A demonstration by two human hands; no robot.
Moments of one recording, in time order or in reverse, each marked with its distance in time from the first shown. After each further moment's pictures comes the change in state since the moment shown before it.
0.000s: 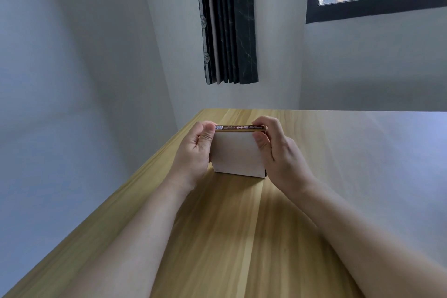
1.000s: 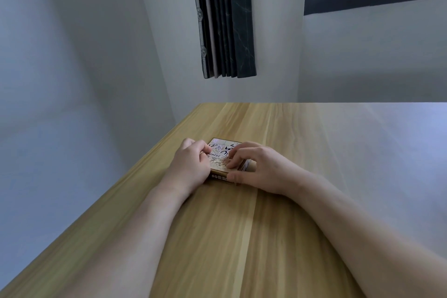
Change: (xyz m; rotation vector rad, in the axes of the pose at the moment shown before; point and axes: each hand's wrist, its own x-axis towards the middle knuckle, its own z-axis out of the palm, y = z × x) left_hand -0.004 -0.043 -0.007 0.631 -0.085 -0.082; right_hand -0.003 0.007 0.008 -0.091 -0.506 0.032
